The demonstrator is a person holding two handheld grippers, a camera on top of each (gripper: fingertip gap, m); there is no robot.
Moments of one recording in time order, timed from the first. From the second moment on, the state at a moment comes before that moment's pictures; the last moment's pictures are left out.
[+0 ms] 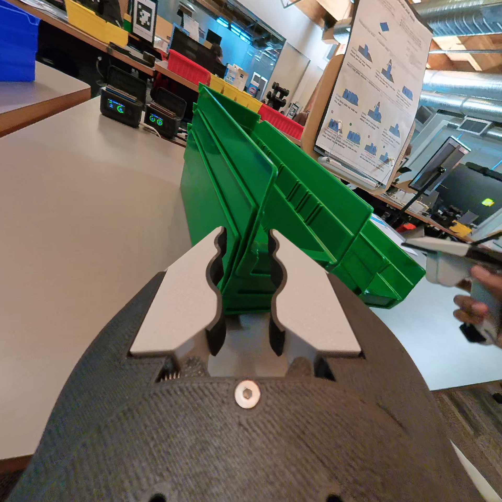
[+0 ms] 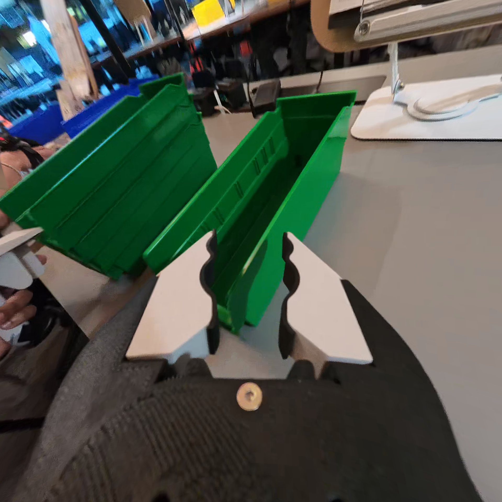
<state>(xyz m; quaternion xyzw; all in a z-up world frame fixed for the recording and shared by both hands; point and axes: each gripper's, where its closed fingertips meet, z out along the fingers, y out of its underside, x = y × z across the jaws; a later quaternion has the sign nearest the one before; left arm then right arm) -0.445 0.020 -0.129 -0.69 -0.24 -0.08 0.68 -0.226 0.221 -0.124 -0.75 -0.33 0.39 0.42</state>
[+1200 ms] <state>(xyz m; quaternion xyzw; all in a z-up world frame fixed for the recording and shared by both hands) -0.473 0.040 -0.107 -0.68 -0.18 0.05 0.71 -0.242 0.176 -0.169 -0.70 -0.39 0.37 0.47</state>
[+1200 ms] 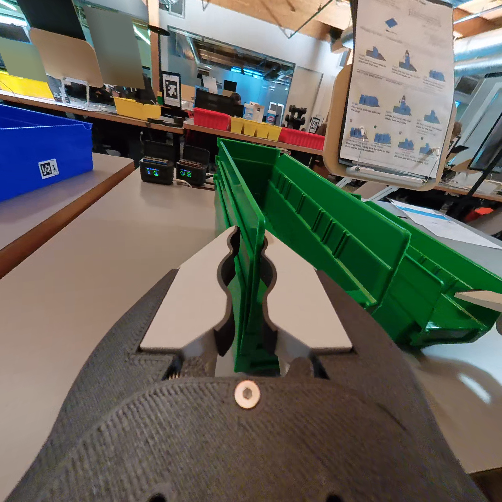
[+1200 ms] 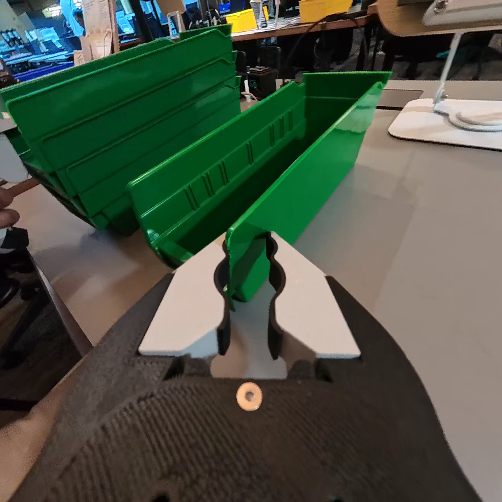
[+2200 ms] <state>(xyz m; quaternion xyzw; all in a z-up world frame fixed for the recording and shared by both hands) -0.467 0.038 -0.107 -0.67 -0.18 0.01 0.72 -0.246 0.158 -0.167 -0.68 -0.42 0.39 0.46</state>
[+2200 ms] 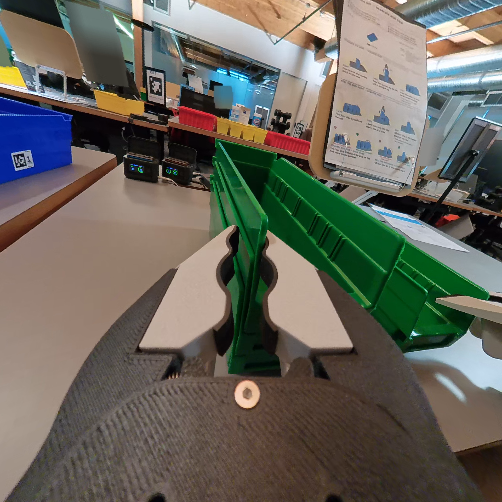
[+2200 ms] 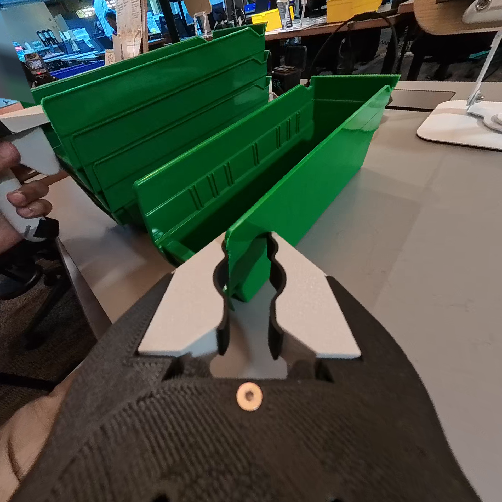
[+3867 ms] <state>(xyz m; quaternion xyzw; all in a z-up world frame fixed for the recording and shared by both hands) -0.461 0.030 -0.109 -0.67 -0.18 -0.02 0.72 -0.228 0.122 -0.161 -0.70 -0.42 0.40 0.42</state>
